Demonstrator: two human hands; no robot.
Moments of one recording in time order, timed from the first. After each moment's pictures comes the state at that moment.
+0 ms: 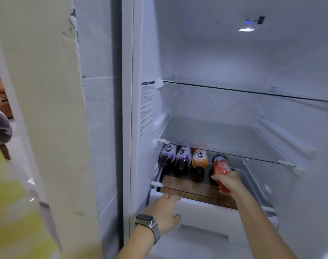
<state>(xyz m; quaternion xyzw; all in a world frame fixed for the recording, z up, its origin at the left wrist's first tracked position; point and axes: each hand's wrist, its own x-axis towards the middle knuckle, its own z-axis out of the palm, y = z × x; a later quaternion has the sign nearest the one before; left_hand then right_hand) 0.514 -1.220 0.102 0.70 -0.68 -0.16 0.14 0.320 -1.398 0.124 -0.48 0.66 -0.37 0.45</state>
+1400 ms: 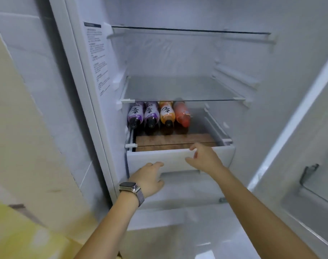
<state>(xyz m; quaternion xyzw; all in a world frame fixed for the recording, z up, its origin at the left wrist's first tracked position) 0.509 -1.202 0.081 0.63 -0.74 -0.19 0.08 0.303 -1.264 0.101 -0.70 0.66 -0.18 0.20</state>
